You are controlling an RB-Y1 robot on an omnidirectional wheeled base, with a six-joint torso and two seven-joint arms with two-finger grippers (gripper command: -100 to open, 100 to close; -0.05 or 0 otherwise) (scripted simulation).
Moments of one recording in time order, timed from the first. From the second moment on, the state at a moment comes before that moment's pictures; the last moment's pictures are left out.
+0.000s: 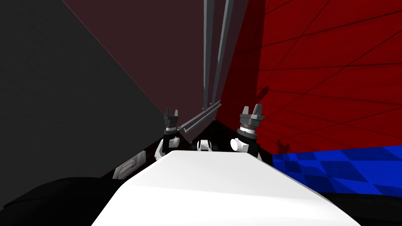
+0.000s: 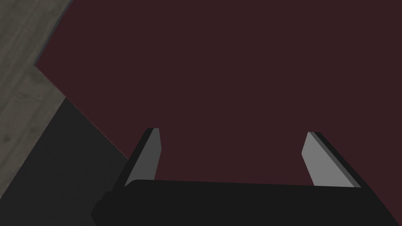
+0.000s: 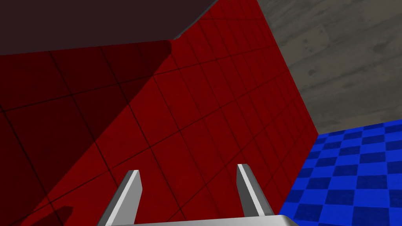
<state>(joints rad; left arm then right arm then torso) 0.39 0.14 0.01 -2.06 -0.02 -0.66 0.16 0.48 0.04 0.01 -2.26 -0.11 -0.61 0.14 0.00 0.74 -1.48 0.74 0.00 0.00</state>
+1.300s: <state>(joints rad) 0.26 0.15 0.04 -1.71 0.12 -0.78 0.24 0.48 0.04 0.01 -2.26 -0.11 -0.61 0.14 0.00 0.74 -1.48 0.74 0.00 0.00</state>
